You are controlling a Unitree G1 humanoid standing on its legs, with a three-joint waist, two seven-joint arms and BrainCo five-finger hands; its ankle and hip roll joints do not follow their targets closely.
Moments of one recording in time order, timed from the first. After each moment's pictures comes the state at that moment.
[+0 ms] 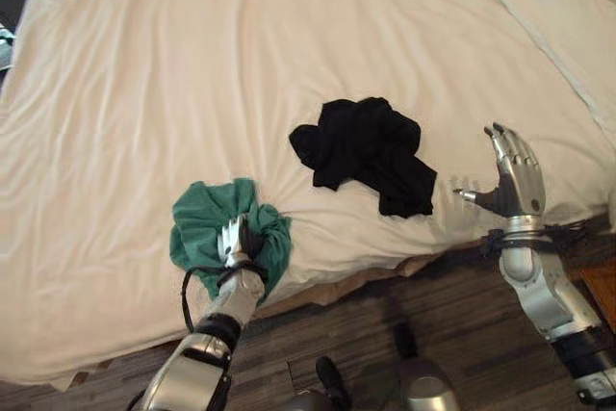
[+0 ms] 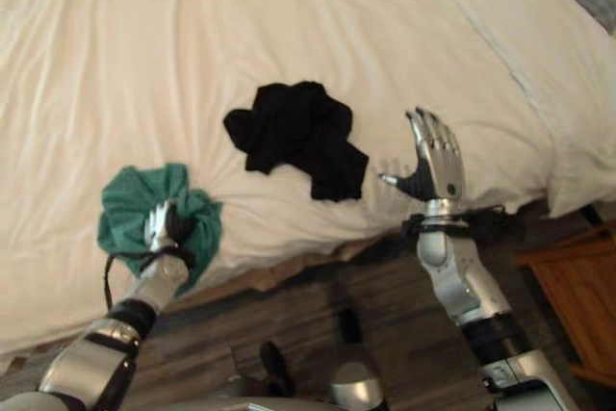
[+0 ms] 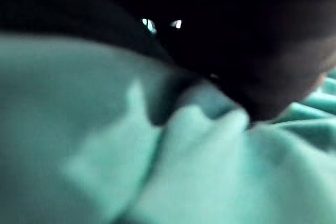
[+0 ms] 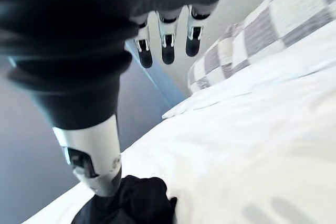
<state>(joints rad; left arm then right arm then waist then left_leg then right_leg) -0.37 0.27 -0.22 0.93 0.43 -0.02 0.46 -0.26 -0.64 0.21 0.05 -0.59 0.04 -0.54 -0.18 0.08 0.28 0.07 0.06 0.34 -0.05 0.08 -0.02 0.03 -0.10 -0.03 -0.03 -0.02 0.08</state>
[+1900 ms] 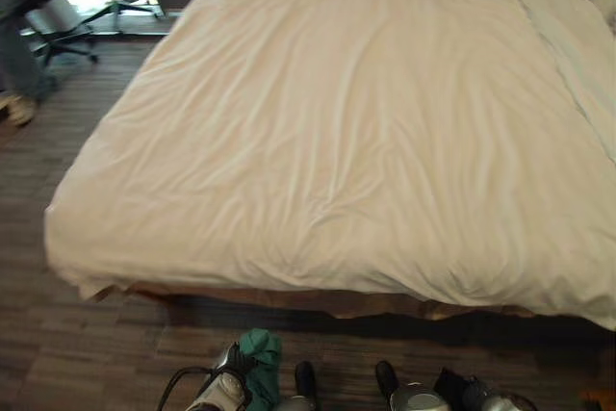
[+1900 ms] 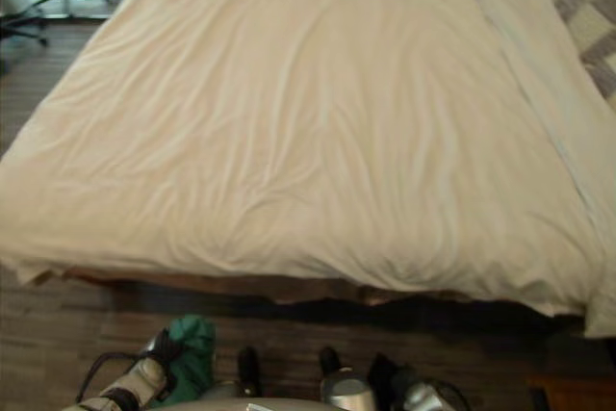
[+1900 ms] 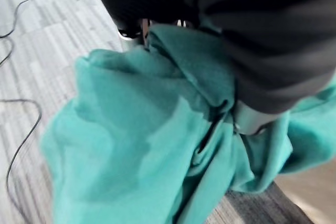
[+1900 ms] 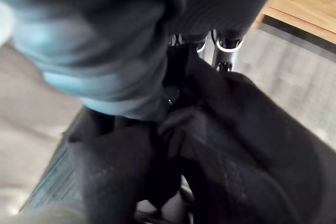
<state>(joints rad) -0.13 0.25 -0.27 1.21 0.28 0.03 0.16 -0.09 -0.26 0.37 1.18 -0.19 0.08 -0.11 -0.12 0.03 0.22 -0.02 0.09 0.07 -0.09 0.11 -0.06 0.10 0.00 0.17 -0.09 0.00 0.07</state>
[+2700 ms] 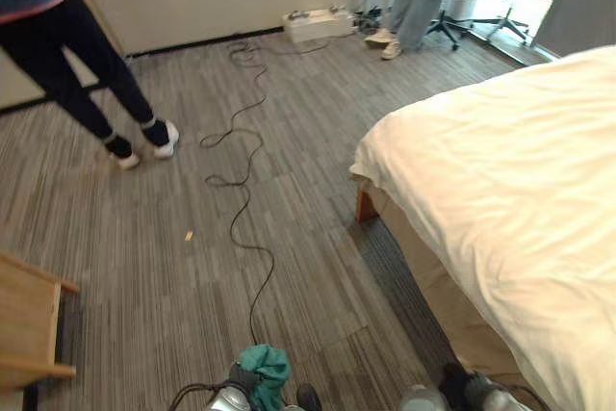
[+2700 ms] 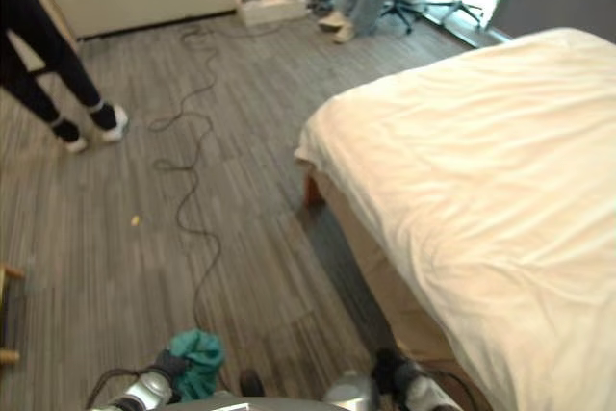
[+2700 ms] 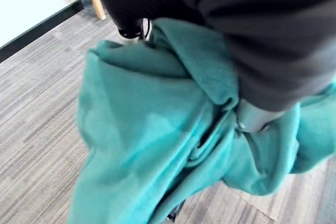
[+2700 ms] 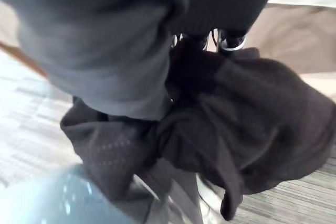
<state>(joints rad) -0.12 0.23 -0.30 1.27 0.20 0.07 0.14 -0.10 -0.25 0.42 1.15 -0.28 0.08 -0.11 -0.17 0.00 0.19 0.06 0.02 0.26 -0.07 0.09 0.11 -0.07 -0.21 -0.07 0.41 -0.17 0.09</state>
